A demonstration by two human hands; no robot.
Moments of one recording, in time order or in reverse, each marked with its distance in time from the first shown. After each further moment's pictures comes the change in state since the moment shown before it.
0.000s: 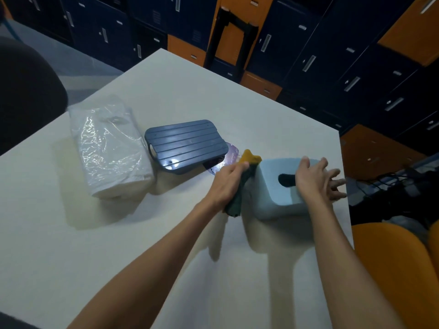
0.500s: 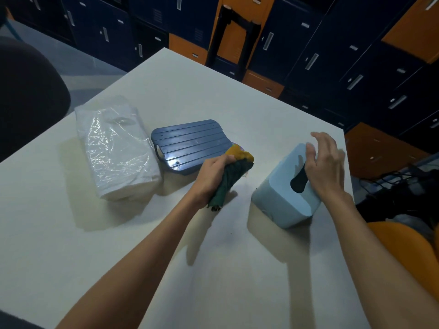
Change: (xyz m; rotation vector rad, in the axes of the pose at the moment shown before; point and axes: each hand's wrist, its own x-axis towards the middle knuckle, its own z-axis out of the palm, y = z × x) left_hand -0.014 0.027 -0.048 -0.163 0.050 -0.097; right_hand 0.019 -0.003 -0.010 0.123 0.236 -0.666
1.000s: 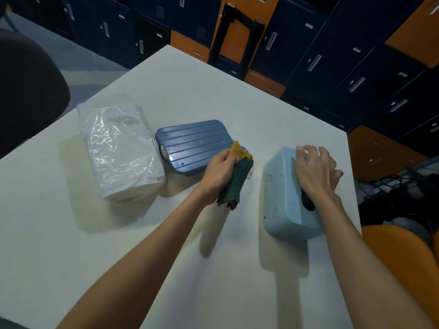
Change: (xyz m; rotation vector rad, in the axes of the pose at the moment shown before) left_hand 0.023 -0.006 0.000 0.048 -0.012 0.012; right_hand -0.005 -0.027 0.016 -0.136 -0.209 0.271
